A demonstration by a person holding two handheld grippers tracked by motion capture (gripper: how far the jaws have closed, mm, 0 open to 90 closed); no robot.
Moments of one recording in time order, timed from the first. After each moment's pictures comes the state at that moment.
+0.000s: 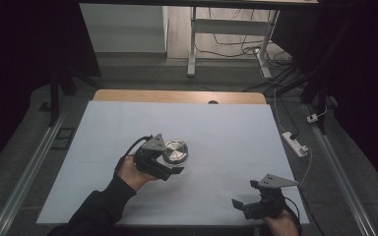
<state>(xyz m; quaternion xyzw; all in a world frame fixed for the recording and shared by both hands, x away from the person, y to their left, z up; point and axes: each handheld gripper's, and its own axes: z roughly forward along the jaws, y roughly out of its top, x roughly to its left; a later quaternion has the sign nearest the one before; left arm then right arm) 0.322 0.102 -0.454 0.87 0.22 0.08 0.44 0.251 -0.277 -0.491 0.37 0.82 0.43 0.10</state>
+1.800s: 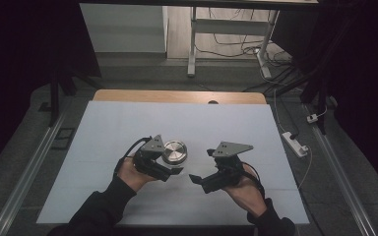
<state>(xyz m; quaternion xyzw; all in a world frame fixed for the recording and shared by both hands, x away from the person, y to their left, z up) 0.321 0.104 -0.458 0.87 0.22 0.09 0.44 0.296 -0.153 -0.418 0.24 0.85 0.46 0.10</state>
